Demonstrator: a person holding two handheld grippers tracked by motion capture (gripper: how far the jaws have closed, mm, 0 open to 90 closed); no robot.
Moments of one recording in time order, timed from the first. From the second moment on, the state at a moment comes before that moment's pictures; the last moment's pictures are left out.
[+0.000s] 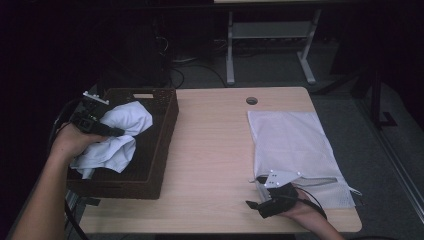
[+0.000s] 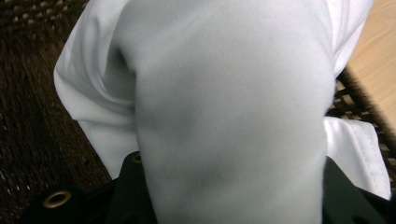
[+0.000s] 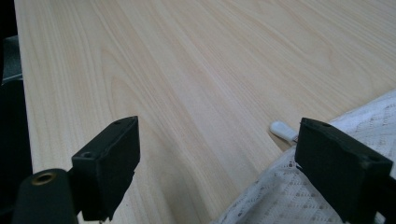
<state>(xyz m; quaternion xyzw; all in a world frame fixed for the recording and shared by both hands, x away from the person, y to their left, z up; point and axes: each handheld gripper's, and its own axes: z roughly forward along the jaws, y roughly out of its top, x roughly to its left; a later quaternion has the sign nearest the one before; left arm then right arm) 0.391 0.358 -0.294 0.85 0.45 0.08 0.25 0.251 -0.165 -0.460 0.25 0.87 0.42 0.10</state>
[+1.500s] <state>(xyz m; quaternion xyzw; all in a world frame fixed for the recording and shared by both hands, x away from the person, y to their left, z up) 0.346 0.160 -0.266 0.92 0.26 0.04 0.31 0.251 -0.175 -0.456 0.26 0.86 0.43 0.10</state>
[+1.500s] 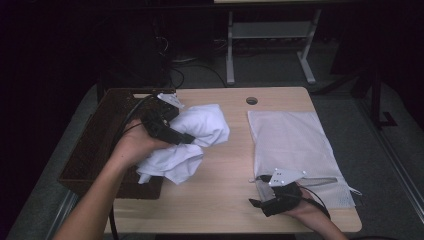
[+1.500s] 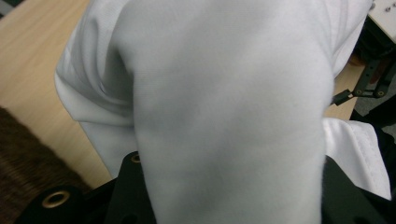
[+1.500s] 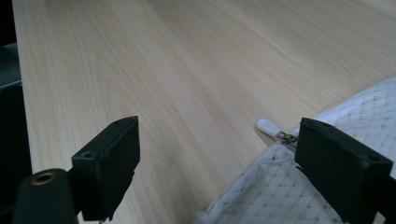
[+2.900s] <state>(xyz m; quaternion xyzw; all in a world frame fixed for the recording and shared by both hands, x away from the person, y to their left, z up) 0.316 0.111 -0.428 0.93 0.27 0.03 0.25 0.247 -0.248 -0.444 0.37 0.83 0.39 0.15</state>
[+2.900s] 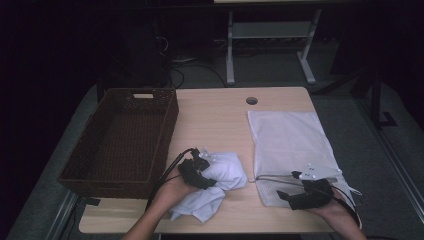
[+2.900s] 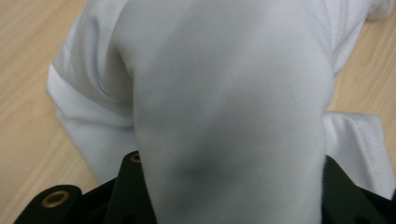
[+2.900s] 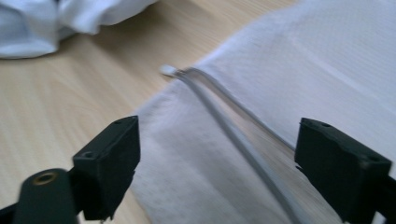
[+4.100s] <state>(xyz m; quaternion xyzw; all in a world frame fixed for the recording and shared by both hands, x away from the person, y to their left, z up) 0.309 0.115 -0.433 0.92 0.27 0.03 0.27 0.257 -0.259 -0.458 0.35 0.86 0.34 0.11</state>
